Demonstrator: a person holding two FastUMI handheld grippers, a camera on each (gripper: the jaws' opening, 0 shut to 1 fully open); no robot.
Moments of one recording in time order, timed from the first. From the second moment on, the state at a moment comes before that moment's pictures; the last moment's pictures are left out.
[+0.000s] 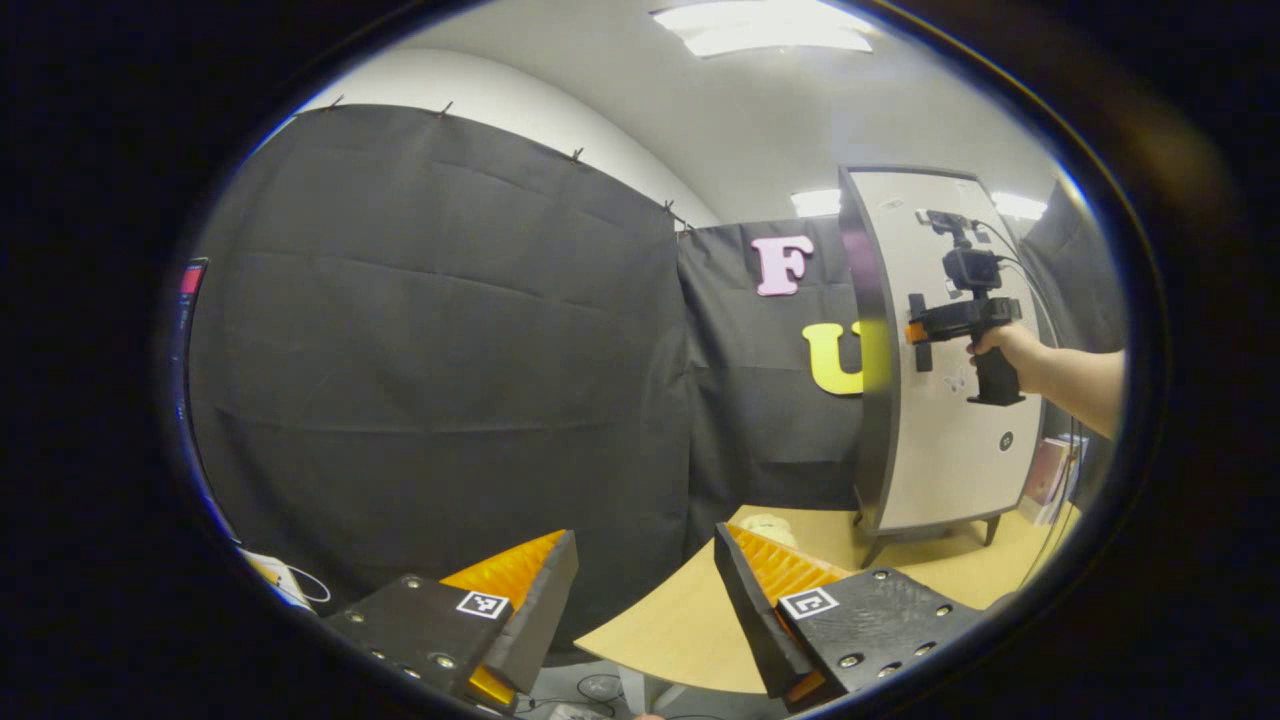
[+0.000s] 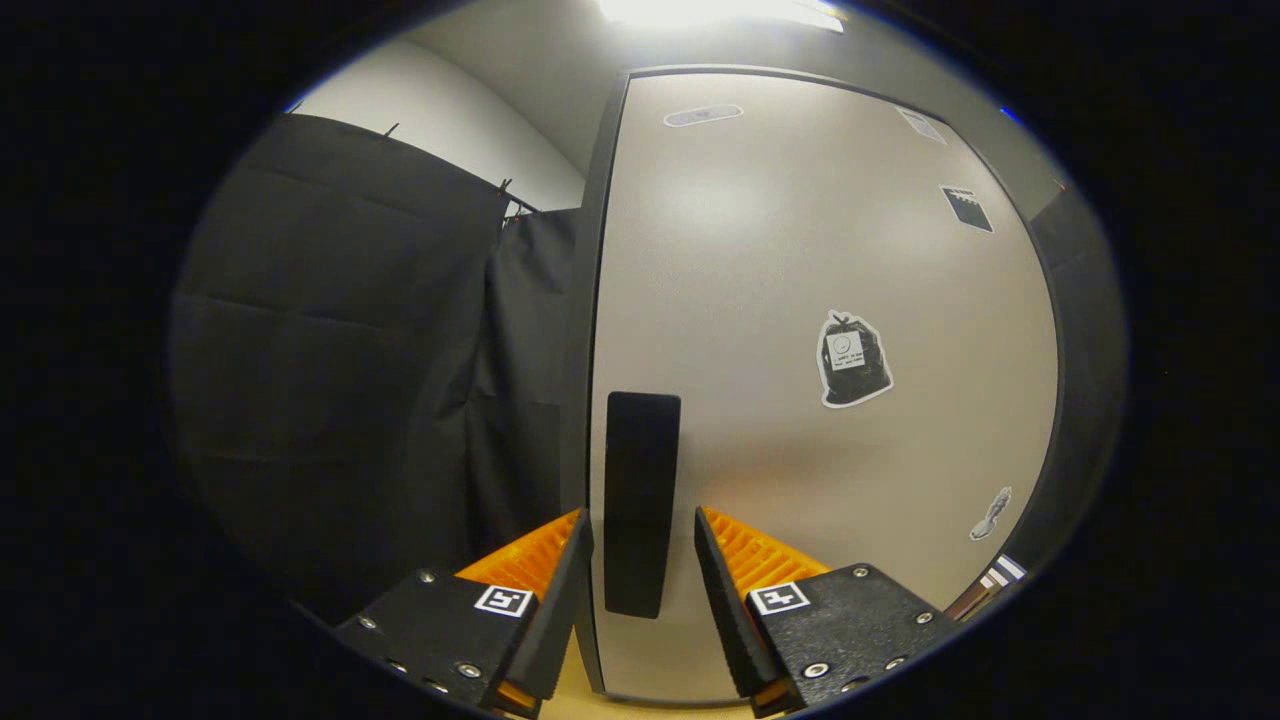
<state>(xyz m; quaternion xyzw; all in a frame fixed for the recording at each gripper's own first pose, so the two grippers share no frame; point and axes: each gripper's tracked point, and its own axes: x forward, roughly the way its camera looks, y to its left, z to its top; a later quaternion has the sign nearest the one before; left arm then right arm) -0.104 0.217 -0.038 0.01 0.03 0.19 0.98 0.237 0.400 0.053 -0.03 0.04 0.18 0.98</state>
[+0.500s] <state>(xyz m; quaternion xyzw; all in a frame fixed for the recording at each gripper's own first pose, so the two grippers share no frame) -0.106 0.216 -0.035 -0.01 0.03 0.18 0.98 0.228 0.402 0.049 -0.01 0.08 0.21 0.97</state>
